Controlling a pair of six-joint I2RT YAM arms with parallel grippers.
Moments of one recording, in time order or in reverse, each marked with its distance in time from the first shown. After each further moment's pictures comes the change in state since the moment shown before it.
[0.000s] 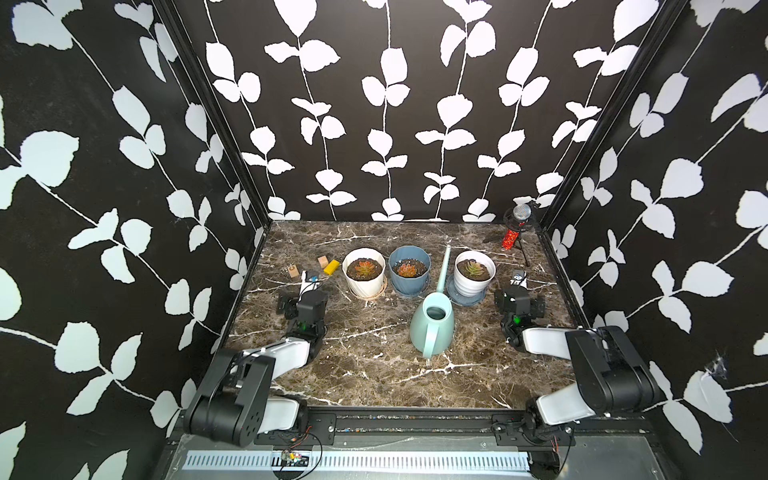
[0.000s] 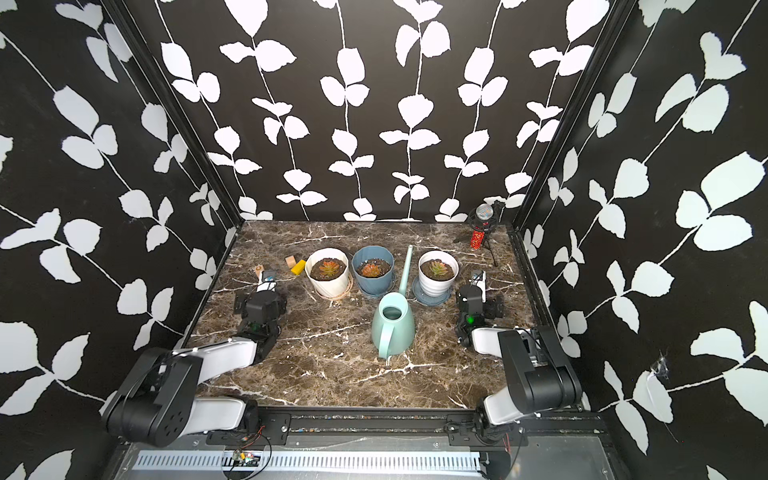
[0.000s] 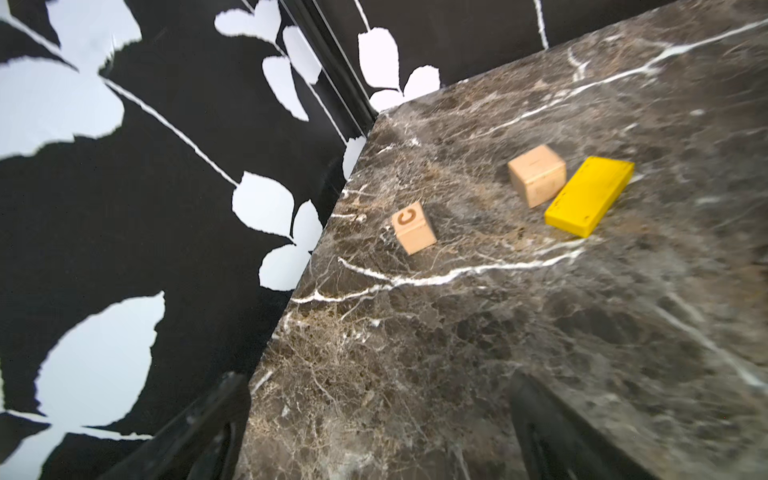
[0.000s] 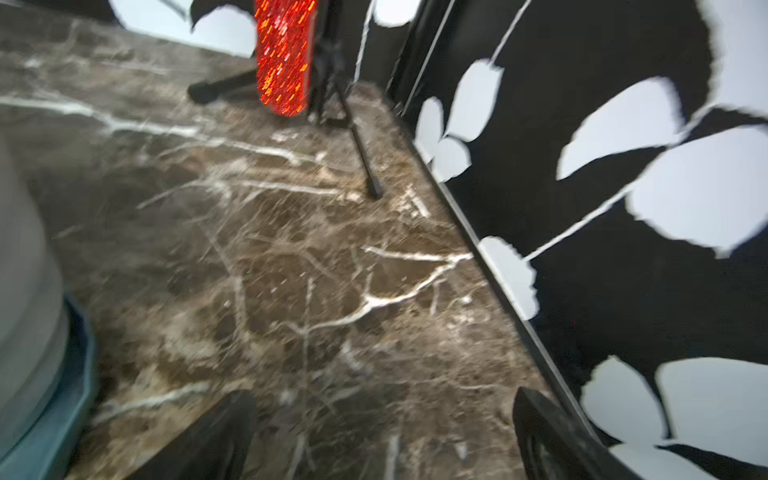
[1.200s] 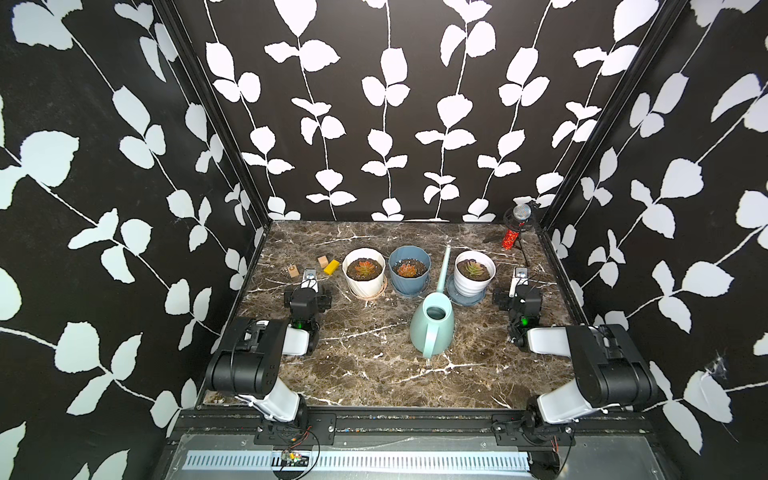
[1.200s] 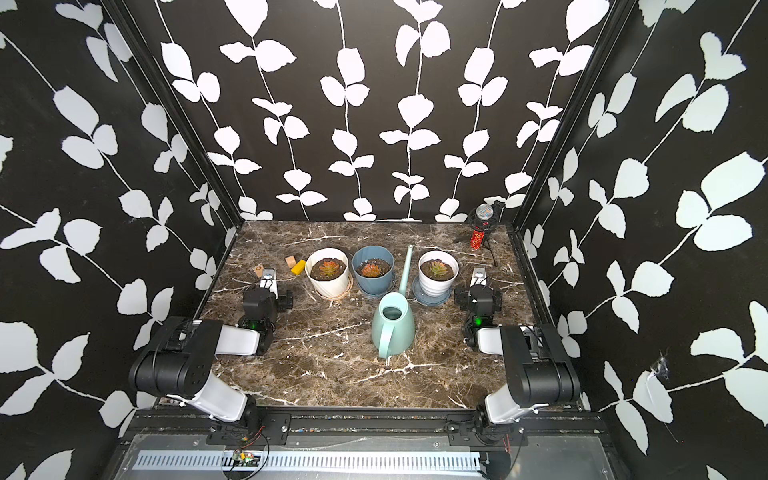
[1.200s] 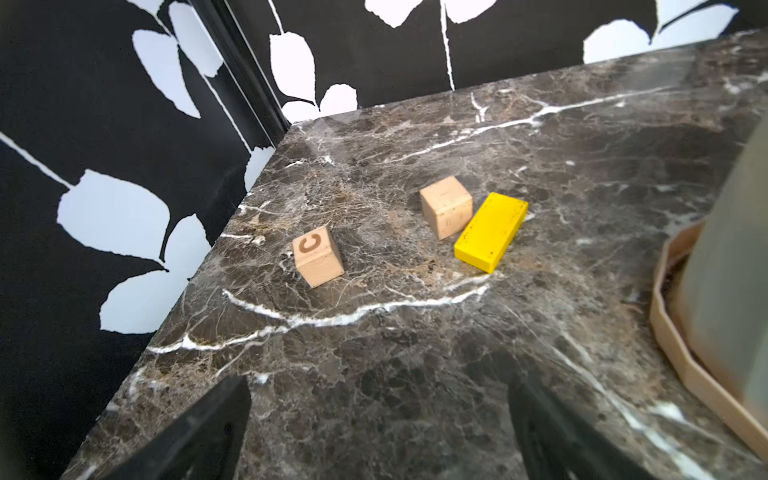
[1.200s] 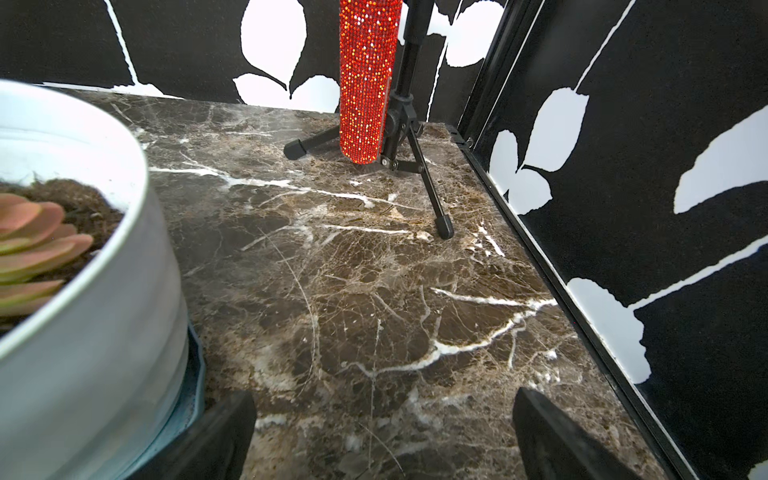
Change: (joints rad) left arm 0.119 0.214 0.041 0.212 0.362 -0.106; right arm -0.078 0.026 -0.022 0.160 -0.282 0.000
